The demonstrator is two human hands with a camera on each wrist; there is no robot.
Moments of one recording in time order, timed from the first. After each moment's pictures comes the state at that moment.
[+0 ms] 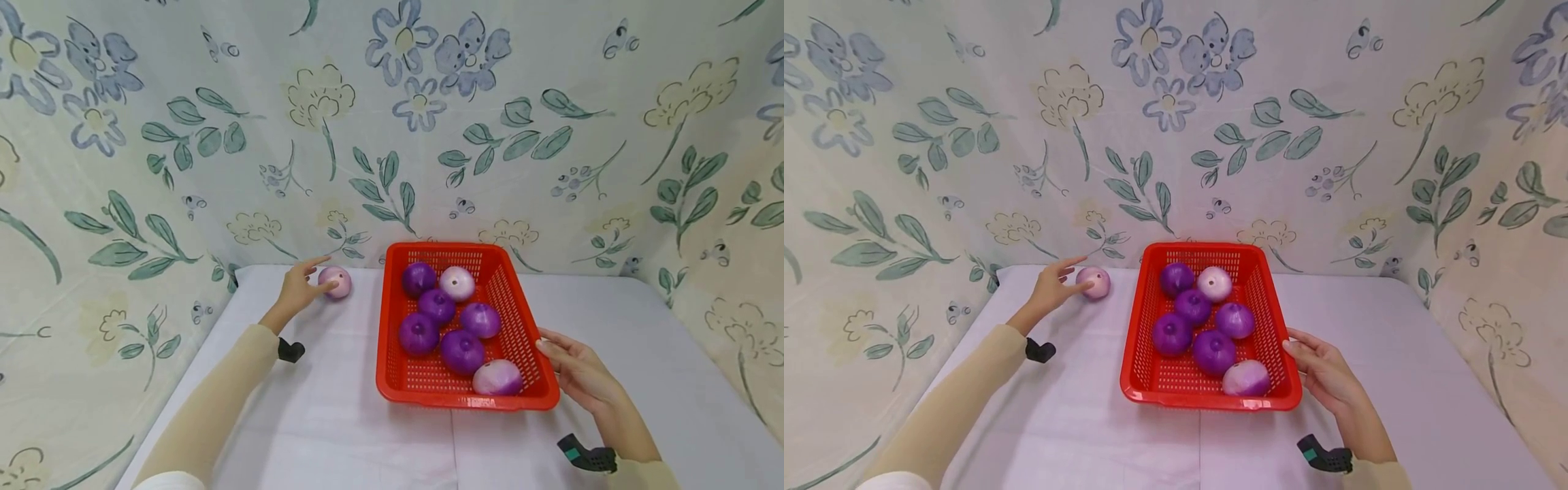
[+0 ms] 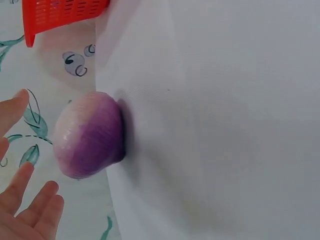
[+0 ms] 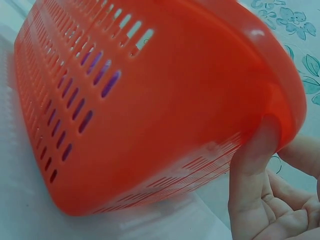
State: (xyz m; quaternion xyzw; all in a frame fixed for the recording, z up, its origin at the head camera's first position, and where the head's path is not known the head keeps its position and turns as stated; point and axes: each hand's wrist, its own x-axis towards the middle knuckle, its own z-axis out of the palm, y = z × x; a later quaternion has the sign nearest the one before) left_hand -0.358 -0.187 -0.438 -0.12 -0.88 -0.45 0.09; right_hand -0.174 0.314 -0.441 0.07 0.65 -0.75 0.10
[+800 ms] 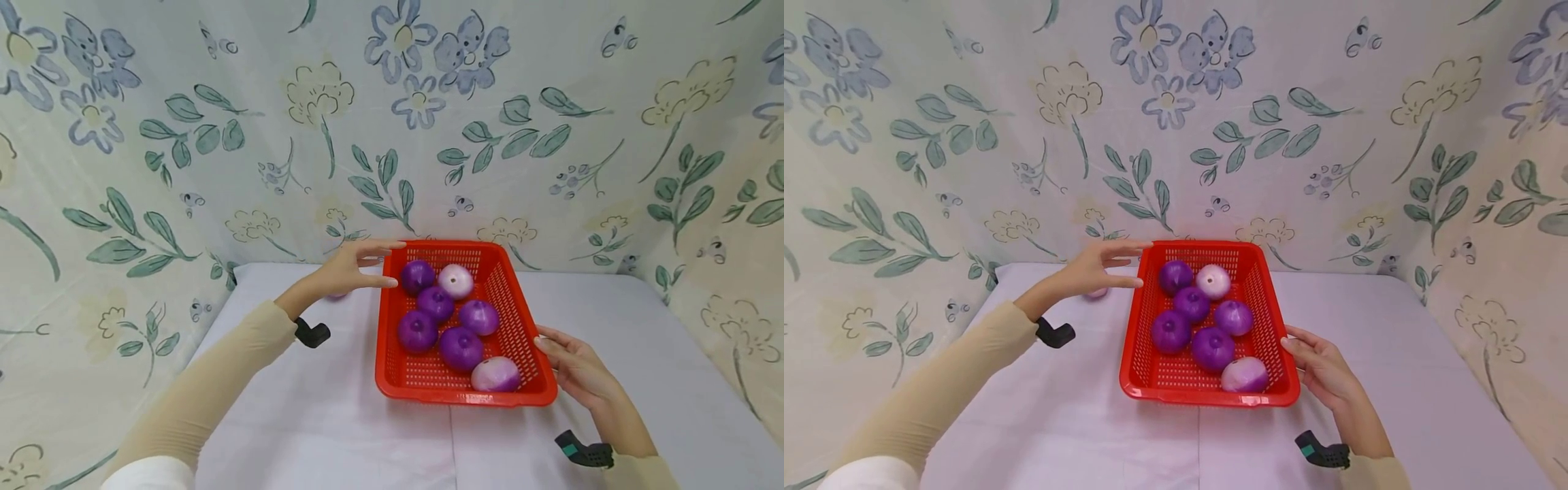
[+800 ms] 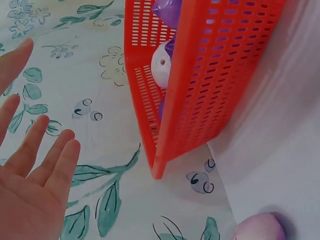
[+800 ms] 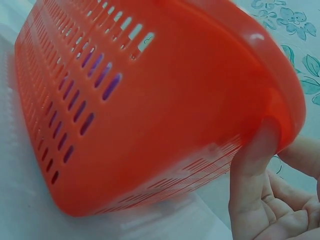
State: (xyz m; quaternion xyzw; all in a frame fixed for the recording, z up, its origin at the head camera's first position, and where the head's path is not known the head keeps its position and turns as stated) left_hand -0.317 -0.102 -0.338 -0.40 -0.79 -0.47 -0.05; right_hand -0.173 0.313 -0.441 0.07 0.65 -0.75 0.09
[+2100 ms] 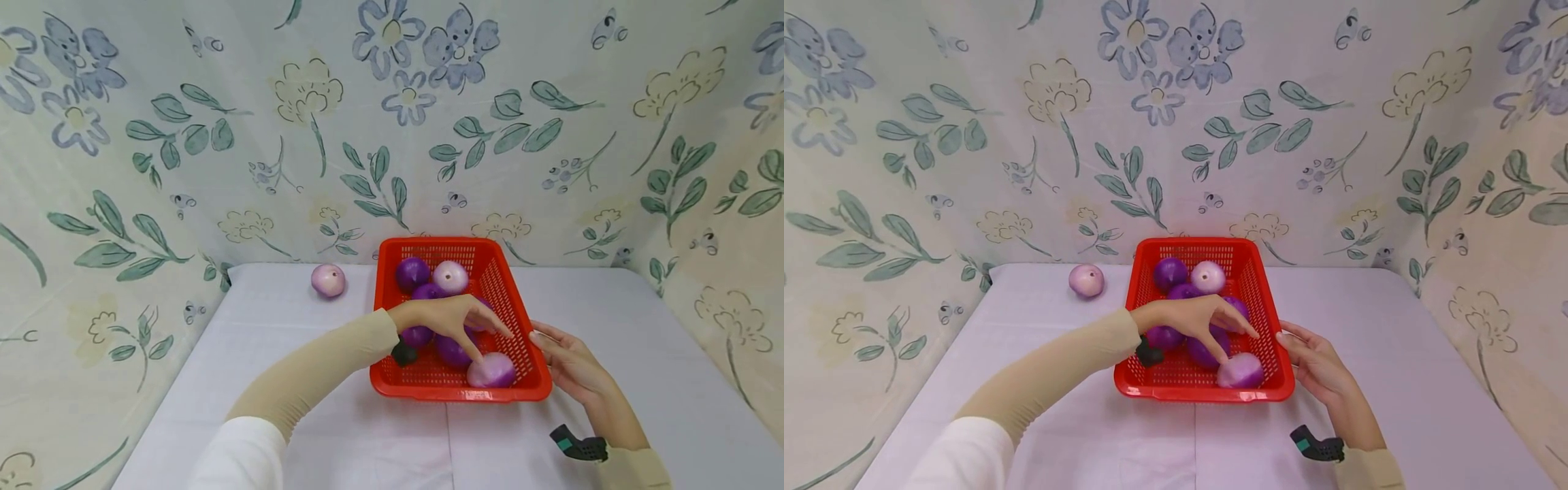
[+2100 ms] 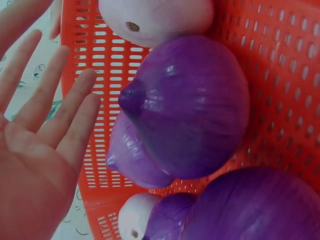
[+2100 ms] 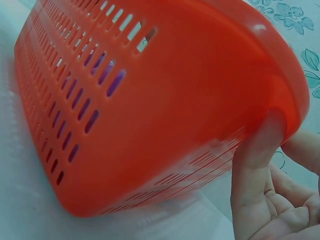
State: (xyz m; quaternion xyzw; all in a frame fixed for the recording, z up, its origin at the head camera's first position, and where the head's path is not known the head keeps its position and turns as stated) left_hand -0.289 0.067 -0.391 -0.52 -0.68 -0.38 -0.35; right_hand -0.173 0.313 -0.443 0.08 0.63 -0.76 0.10
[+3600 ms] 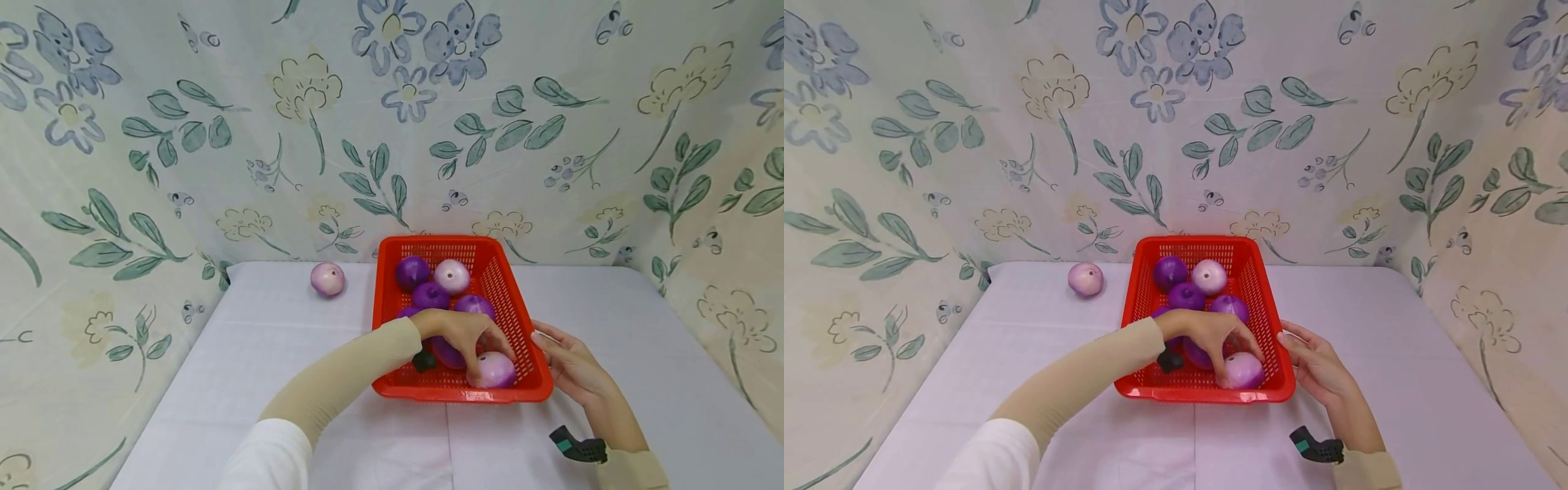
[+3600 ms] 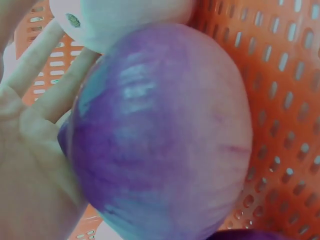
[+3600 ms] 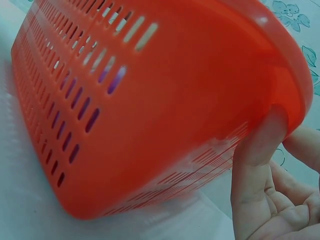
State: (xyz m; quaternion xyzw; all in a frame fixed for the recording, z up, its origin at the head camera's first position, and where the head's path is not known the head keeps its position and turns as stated) left_hand -0.291 0.093 -0.414 -0.52 -0.69 -0.29 -0.42; right_hand -0.173 0.313 -0.446 0.06 0.60 -0.79 0.10
